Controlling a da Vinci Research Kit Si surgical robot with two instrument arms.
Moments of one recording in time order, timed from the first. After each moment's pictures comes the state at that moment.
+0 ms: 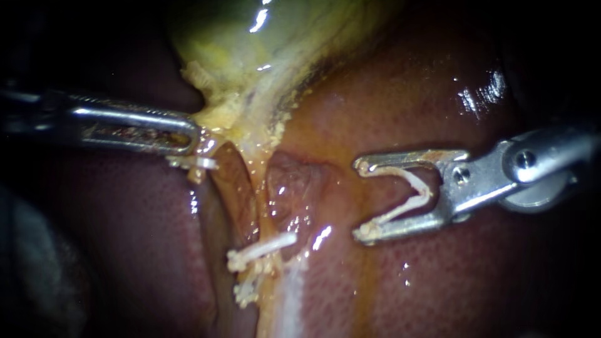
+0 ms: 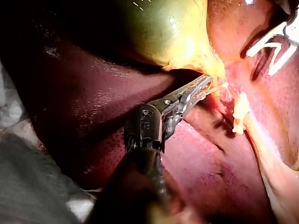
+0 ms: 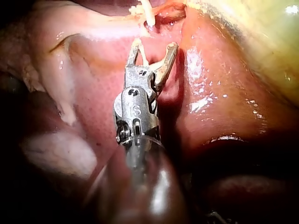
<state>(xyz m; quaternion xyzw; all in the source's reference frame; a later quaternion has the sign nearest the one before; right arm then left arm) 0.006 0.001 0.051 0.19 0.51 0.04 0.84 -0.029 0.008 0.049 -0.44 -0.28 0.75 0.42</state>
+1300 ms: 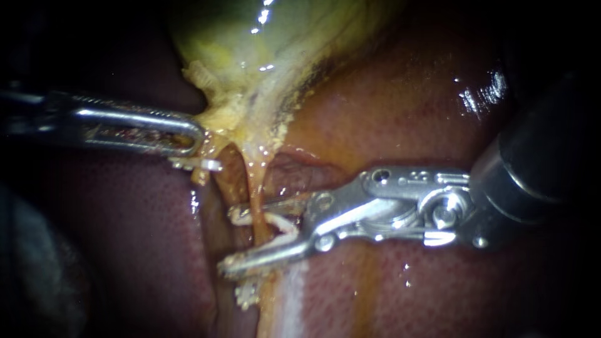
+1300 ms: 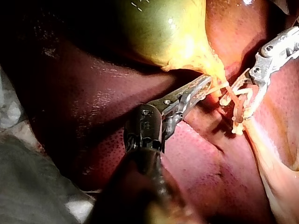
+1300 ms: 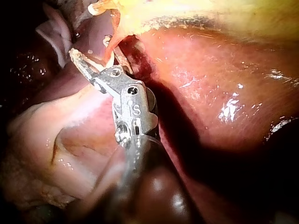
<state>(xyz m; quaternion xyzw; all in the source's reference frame) 0.019 -0.002 0.056 0.40 0.53 0.20 0.72 -0.030 0.008 0.049 -0.44 -0.27 0.75 0.42</state>
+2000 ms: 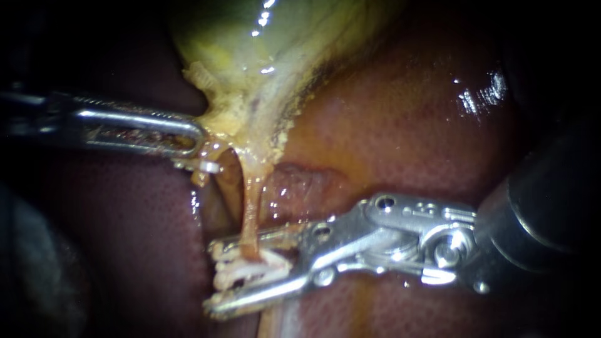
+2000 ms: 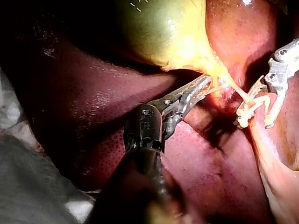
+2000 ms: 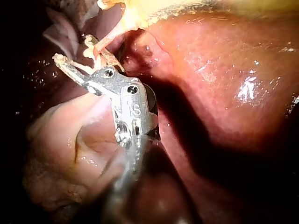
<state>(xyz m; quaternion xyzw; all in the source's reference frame) 0.019 -0.004 0.053 0.44 0.57 0.18 0.67 -0.030 0.008 0.050 -0.44 -0.27 0.75 0.42</state>
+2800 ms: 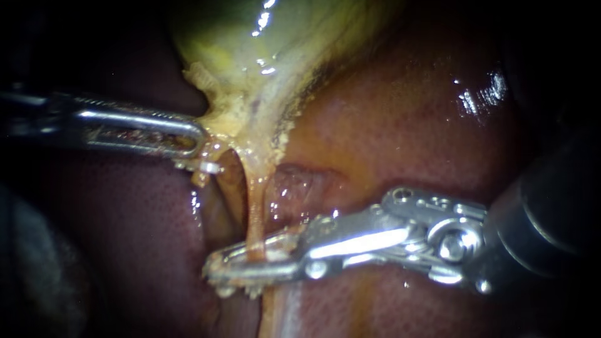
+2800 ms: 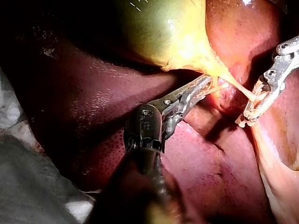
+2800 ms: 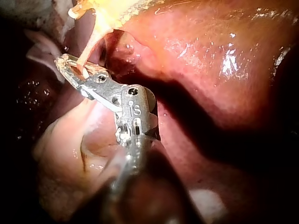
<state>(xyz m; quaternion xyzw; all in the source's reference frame) 0.017 -0.004 0.053 0.47 0.51 0.26 0.67 -0.030 0.008 0.050 -0.44 -0.27 0.75 0.42</state>
